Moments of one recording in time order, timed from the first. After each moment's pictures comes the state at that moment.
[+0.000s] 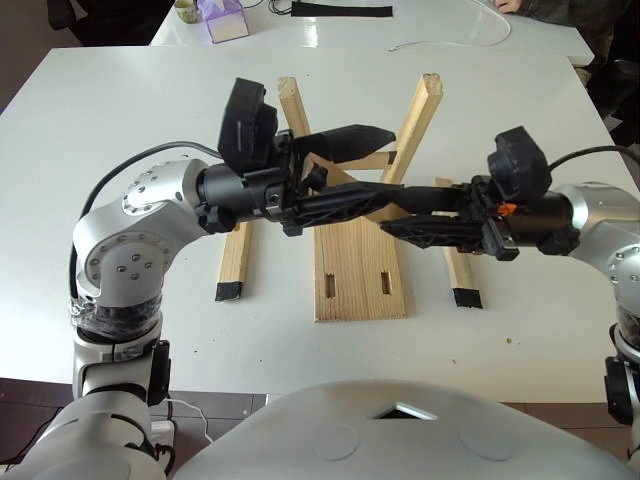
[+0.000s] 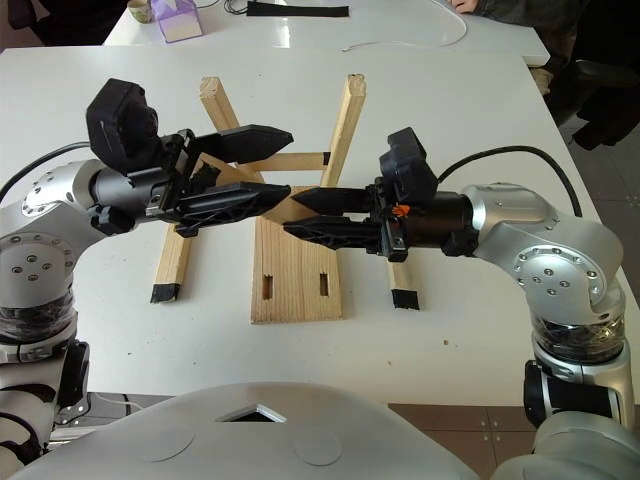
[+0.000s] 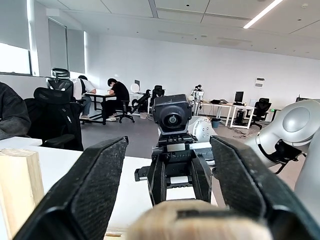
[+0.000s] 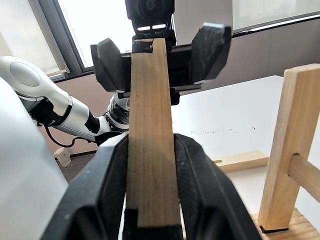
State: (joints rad) left arm -0.35 0.56 0.02 -0.56 -1.19 0.71 -0.80; right arm -0.27 -0.72 -0.04 -0.57 1.20 0.83 0.88
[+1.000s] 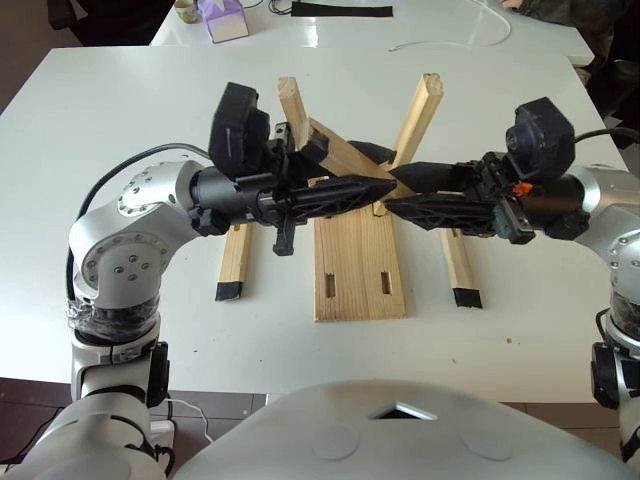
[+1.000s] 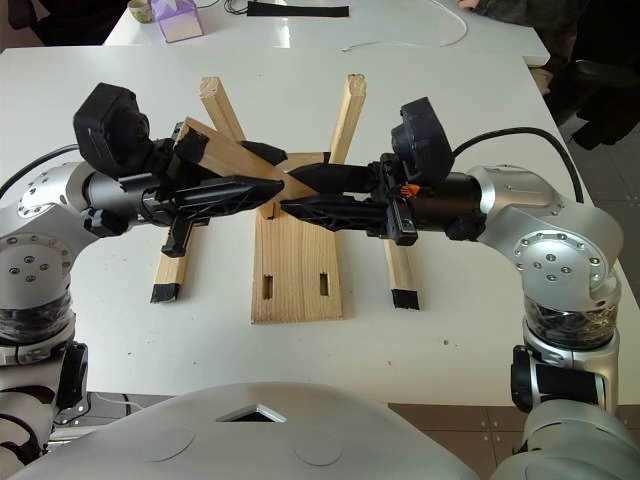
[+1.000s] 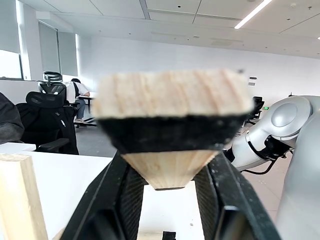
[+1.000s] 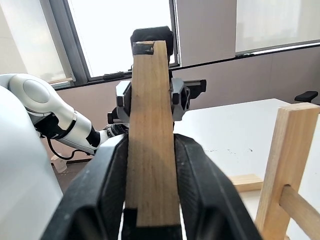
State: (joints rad) left arm -0.34 0.56 0.04 -0.55 -1.16 0.69 -0.87; right arm -0.33 -0.67 -0.07 -0.54 1.16 0.81 0.90
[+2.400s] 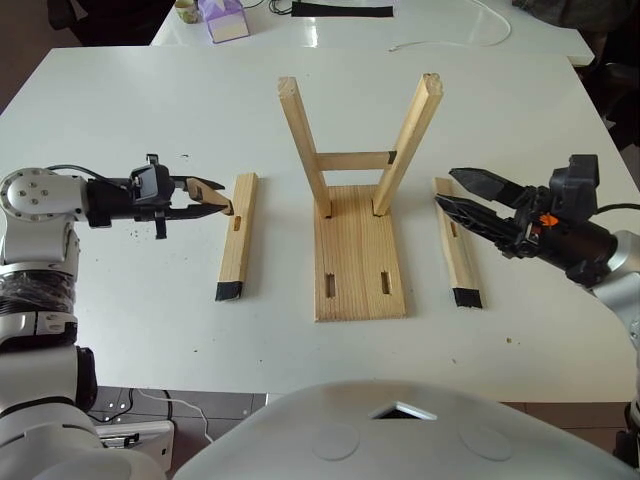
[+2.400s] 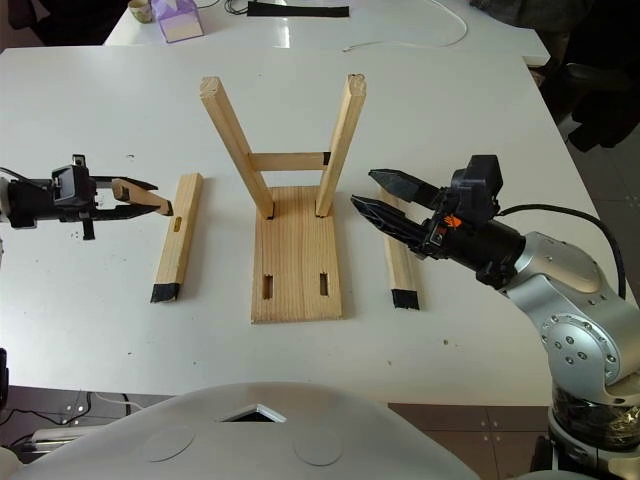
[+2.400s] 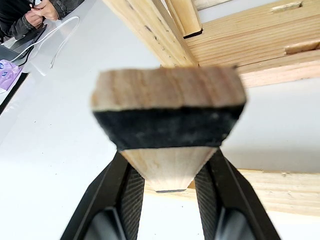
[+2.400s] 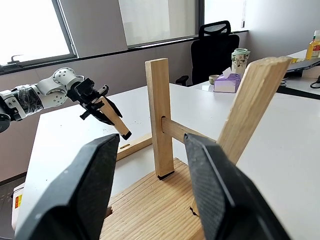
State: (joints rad) left arm -0.32 0.89 0.04 0.47 -0.31 -0.37 -1.48; right arm 0.13 -0.67 -0.31 -0.69 1.01 0.66 0.71
